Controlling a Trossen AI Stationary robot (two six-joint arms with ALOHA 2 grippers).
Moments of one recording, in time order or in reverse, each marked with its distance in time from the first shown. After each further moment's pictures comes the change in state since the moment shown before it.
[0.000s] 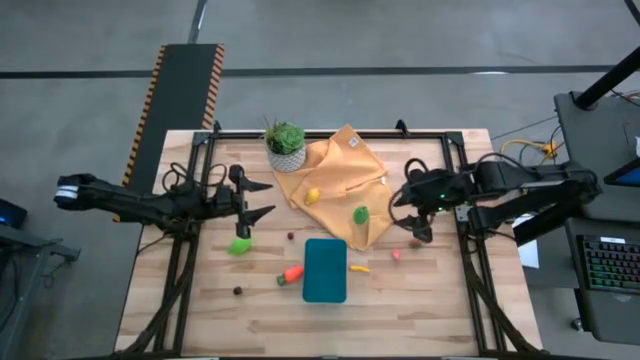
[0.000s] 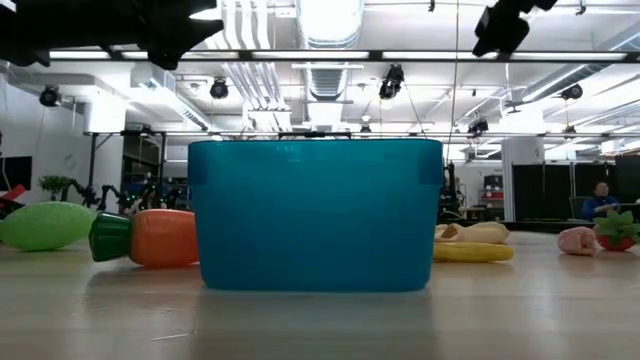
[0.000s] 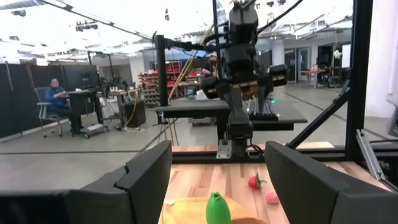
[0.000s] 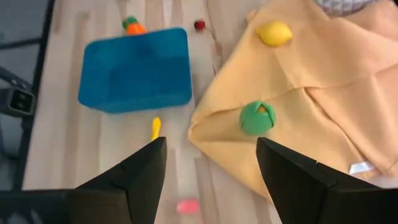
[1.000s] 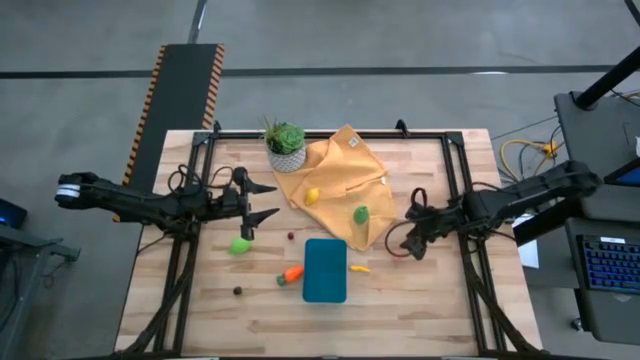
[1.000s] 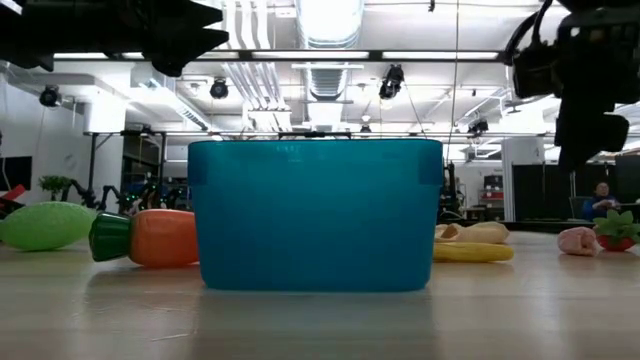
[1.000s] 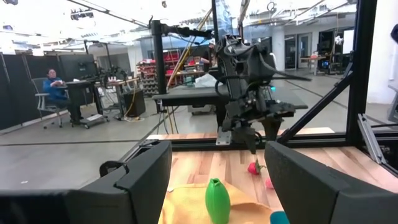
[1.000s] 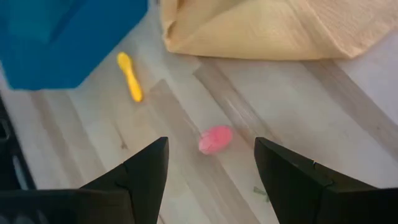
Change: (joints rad) left arm 0.000 0.054 0.000 0.004 0.000 0.000; right arm 0.164 -0.092 -0.504 0.258 0.009 0.745
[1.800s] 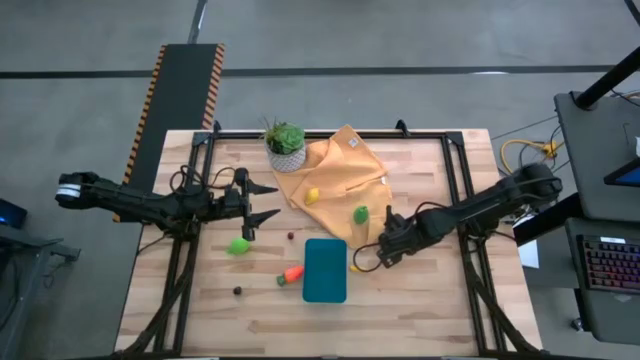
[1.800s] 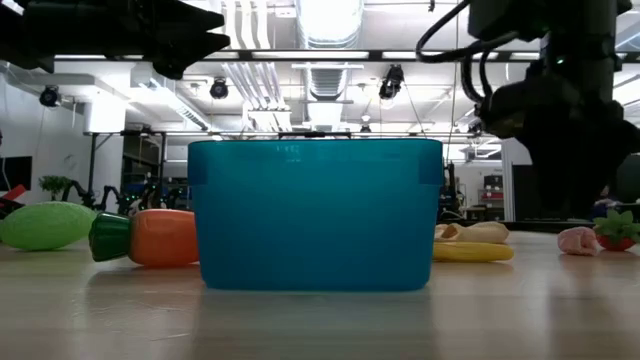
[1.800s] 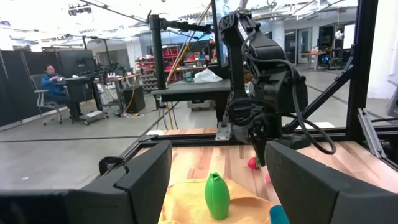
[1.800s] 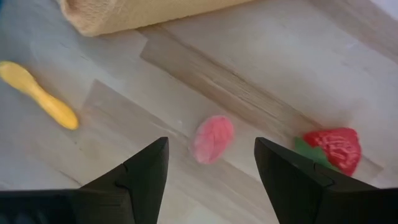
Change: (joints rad) left arm 0.000 0.011 0.000 -0.006 0.000 -0.002; right arm 0.039 0.542 0.270 -0.149 -0.008 0.332
